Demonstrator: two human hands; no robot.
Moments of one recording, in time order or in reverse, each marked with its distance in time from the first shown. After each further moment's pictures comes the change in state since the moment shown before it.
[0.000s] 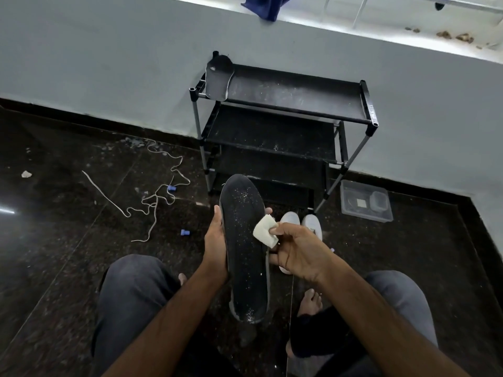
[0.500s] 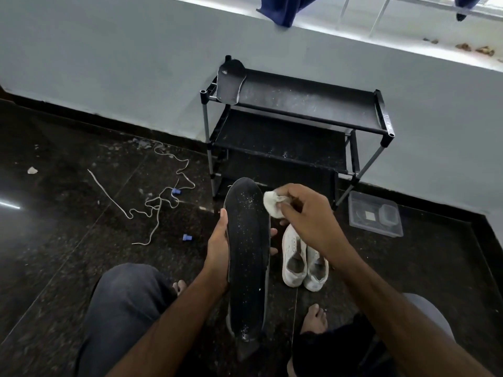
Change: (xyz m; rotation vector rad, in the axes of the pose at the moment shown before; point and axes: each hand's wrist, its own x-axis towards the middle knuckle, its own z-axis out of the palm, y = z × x) left_hand 0.002 0.012 0.007 -0.067 0.109 -0.035; right_hand 0.023 -0.047 0.016 -1.243 0.305 -0.840
